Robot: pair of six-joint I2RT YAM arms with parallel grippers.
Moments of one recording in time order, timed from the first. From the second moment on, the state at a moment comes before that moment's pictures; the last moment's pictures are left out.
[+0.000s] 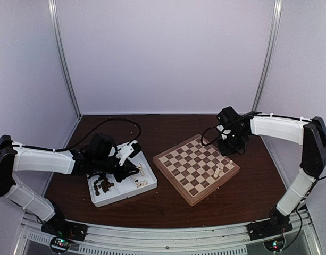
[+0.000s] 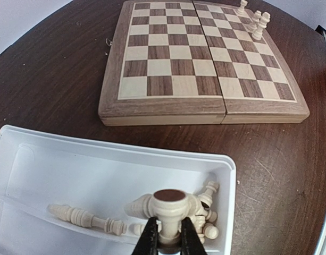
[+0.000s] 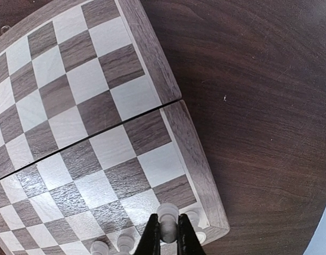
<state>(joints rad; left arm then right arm) -0.73 1.40 0.67 0.03 0.27 0.15 0.49 1.65 1.21 -0.77 0.19 0.24</state>
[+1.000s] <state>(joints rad) -0.73 1.40 0.70 0.00 0.27 0.15 0.46 1.72 1.17 -0.74 0.16 0.21</state>
